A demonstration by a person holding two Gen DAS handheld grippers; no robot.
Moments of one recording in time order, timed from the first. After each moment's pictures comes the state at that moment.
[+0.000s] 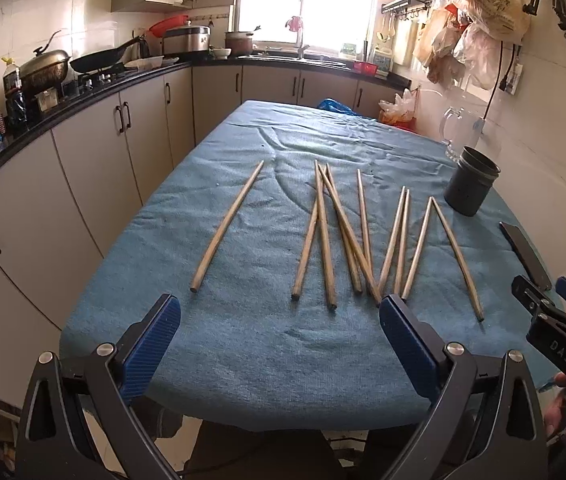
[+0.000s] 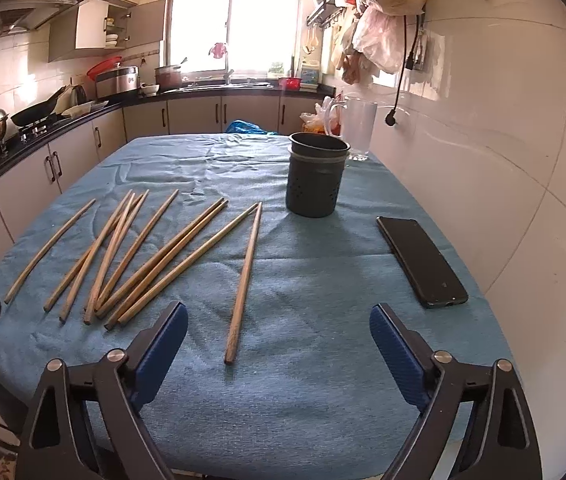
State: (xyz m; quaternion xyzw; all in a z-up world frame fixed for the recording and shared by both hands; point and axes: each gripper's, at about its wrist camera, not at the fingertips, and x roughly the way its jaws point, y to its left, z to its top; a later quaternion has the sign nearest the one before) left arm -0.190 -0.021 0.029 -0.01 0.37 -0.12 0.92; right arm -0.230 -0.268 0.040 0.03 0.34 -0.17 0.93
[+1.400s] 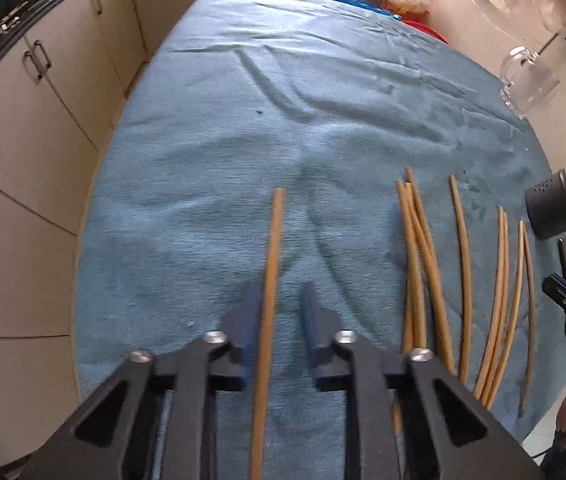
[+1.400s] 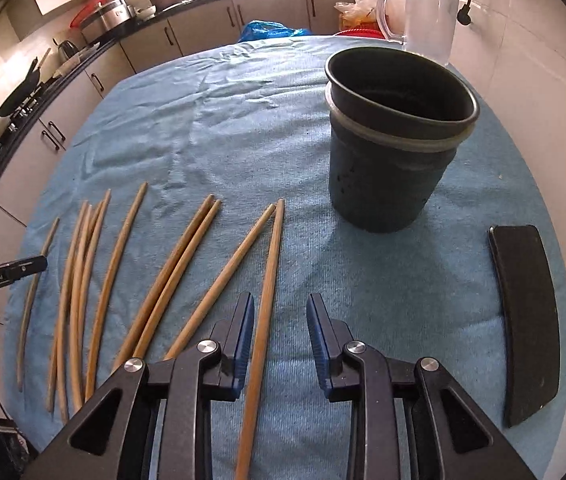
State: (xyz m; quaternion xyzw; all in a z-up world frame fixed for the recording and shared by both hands) left arm 0.089 -0.049 -0.020 0.06 0.59 -0.18 0.79; right arm -0.041 -0.348 0.002 0.14 0.52 -0.08 0.84
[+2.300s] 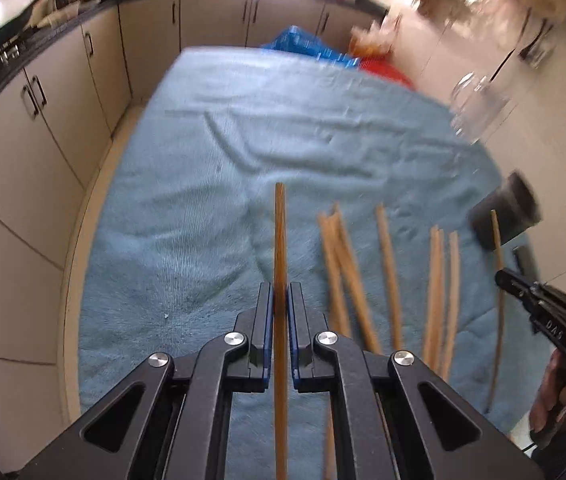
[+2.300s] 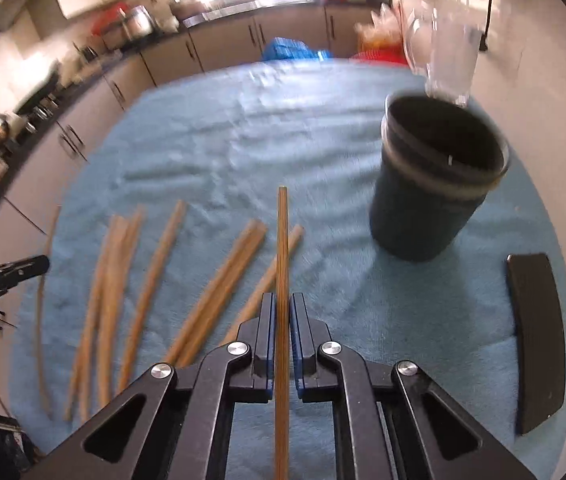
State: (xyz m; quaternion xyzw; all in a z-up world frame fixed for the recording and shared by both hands) left arm 0.044 -0.053 0.046 0.02 0.50 -0.22 0.83; right arm -0.041 -0.322 0.029 0.13 0.47 -0.05 0.87
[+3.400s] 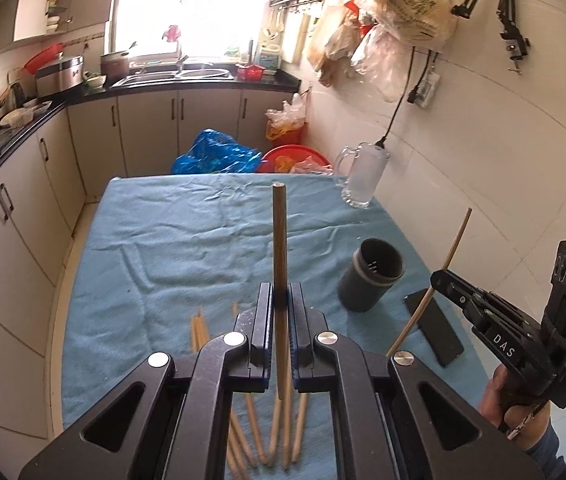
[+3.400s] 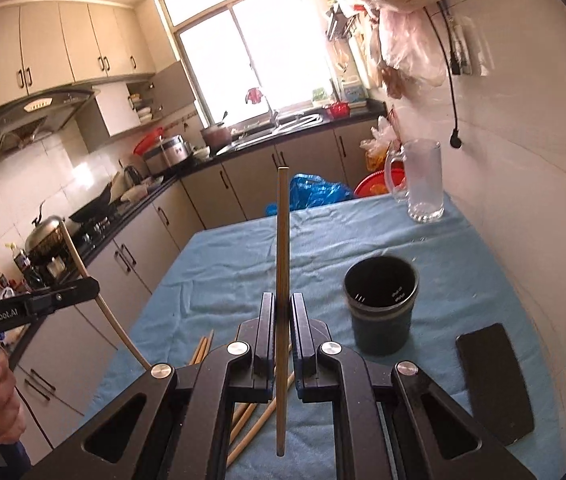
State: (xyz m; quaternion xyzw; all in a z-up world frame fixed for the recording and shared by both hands) left arm -0.033 -0.145 0.185 0.04 0.37 -0.32 0.87; right arm -0.122 -0.359 0.139 0.18 0.26 -0.04 0.95
